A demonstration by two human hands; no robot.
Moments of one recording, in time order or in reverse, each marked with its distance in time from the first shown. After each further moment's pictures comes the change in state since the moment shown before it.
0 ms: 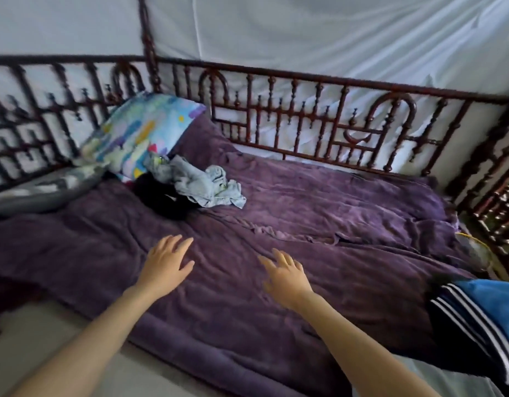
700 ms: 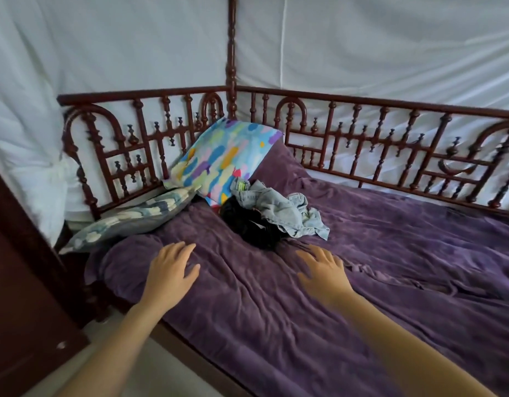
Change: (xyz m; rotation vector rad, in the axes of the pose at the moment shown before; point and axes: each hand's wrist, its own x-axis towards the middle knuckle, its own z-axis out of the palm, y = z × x) left_hand -0.005 -0.296 -0.078 -0.076 0.226 -0.167; right_hand 0.165 -0.225 -0.014 0.005 0.172 -0.022
